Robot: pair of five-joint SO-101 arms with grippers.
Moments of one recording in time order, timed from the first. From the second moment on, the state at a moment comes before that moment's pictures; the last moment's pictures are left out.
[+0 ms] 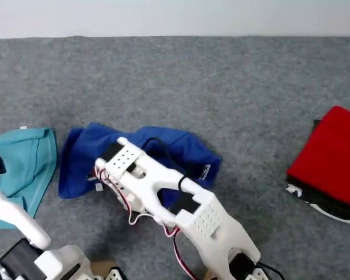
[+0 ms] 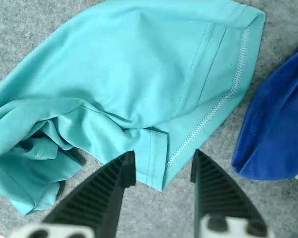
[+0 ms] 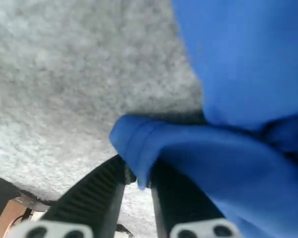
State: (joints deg) left arm -51.6 -9.6 5.1 89.9 -14.8; right arm -53.3 43.7 -21.5 99.9 19.2
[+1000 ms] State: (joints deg) left arm -23.2 -16.8 5.1 97.8 -19.7; right arm -11.9 -6.2 -46.9 100.7 19.5
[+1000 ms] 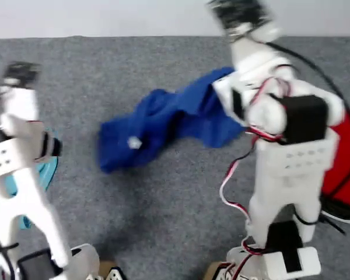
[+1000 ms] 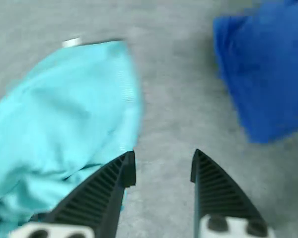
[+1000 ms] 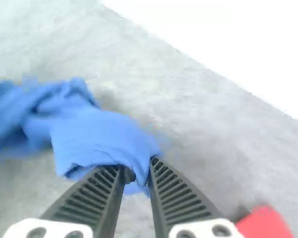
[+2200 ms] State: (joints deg) left arm 11.8 21.1 0.9 85.0 -16.4; right arm -10.7 -6.4 -46.2 100.7 19.5
